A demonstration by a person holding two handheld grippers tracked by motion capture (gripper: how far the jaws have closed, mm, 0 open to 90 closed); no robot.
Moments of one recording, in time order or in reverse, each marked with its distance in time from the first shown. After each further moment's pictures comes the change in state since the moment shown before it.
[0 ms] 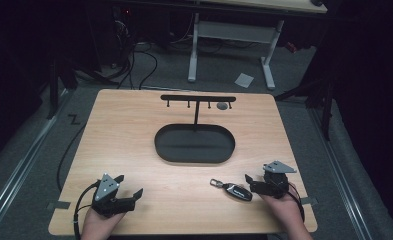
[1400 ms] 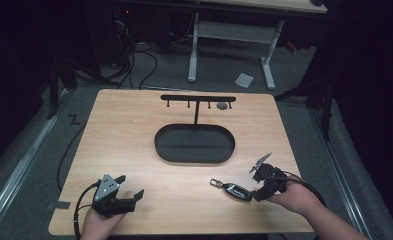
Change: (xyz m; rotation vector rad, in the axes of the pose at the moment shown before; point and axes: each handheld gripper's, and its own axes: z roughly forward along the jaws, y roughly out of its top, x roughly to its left) left arm -0.001 0.000 0.000 -0.004 -0.037 0.005; right arm 0.021 0.052 -0.019 0.617 0.132 -0.355
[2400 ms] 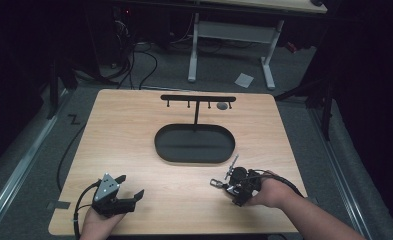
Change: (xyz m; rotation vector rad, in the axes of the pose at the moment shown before) left arm -0.001 0.001 -0.001 -0.007 -0.008 0.009; right arm 0.035 0.050 0.028 0.137 0.122 -0.224
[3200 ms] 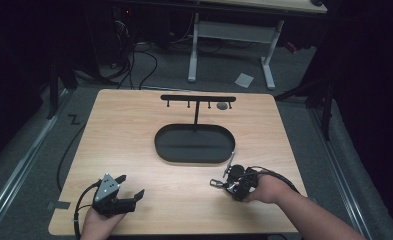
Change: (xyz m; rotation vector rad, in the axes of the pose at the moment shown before) left arm -0.001 0.000 0.001 -0.001 0.005 0.009; right arm -0.007 0.009 0.004 0.046 0.028 -0.004
